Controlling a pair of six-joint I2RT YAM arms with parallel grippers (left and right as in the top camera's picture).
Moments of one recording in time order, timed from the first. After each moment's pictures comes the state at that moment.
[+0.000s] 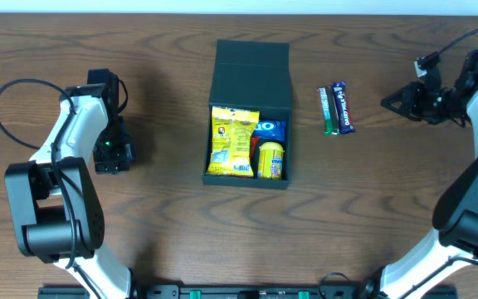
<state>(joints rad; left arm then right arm) 0.09 1.88 1.29 -1.01 -0.17 -1.69 -0.40 1.97 1.57 -0.97 -0.72 -0.16</state>
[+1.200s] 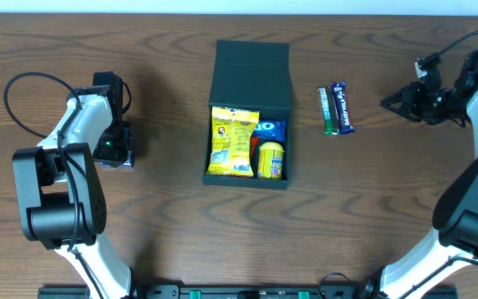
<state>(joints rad) 0.09 1.96 1.29 -0.95 -0.19 -1.43 -0.40 1.97 1.57 -0.98 -0.72 -0.13</state>
